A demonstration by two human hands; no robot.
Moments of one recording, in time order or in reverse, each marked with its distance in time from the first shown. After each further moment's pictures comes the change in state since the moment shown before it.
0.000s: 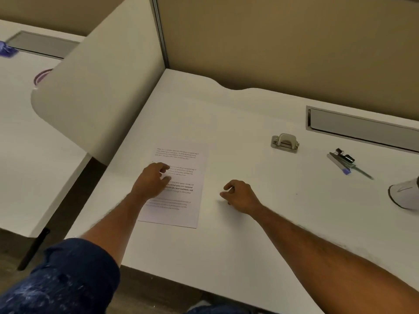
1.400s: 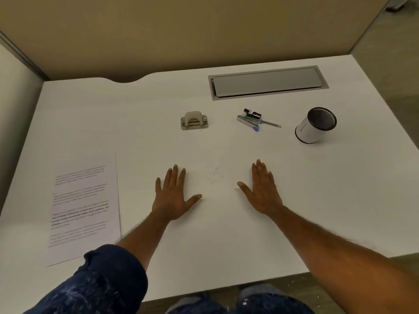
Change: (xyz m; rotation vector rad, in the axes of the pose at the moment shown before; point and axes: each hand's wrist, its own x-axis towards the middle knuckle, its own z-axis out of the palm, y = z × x) left_hand -0.034 0.195 0.212 0.530 -0.271 0.405; right_hand -0.090 0.243 -0.138 -0.375 0.373 0.130
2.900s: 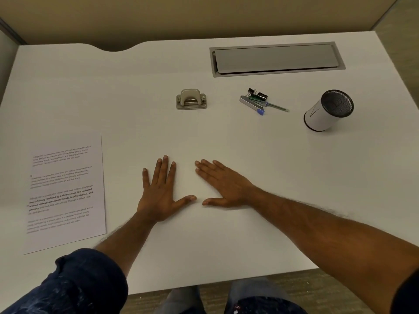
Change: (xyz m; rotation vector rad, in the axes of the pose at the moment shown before) left_hand -0.012 -0.014 0.029 0.040 0.014 0.051; right_hand 0.033 -0.043 0.035 -0.199 -0.137 -0.882
